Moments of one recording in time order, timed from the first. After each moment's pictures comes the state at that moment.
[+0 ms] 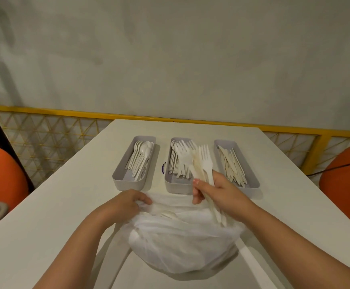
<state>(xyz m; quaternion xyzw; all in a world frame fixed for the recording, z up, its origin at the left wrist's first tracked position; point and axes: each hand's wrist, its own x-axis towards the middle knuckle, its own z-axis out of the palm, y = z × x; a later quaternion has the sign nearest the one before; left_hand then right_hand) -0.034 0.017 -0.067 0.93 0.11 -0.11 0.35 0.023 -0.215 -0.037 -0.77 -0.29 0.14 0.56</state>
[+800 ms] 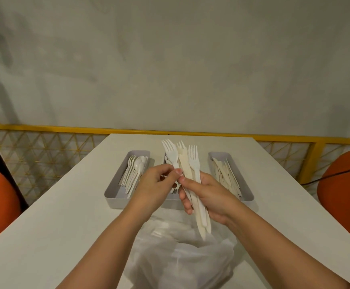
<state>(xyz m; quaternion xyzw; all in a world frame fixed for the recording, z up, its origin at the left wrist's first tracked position) -0.011 -0.065 -0.001 0.82 0.02 0.16 0.56 0.026 -0.199 -0.007 -0.63 -0.26 0.23 0.70</state>
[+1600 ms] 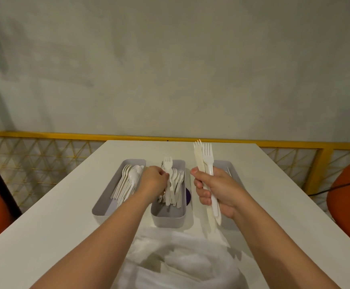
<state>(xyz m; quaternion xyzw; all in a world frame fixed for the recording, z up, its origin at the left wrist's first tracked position) 0.105 -0.045 -0.025 0.87 0.18 0.11 0.45 0.086 -0.212 0.005 -0.64 -0.11 0.21 0.73</state>
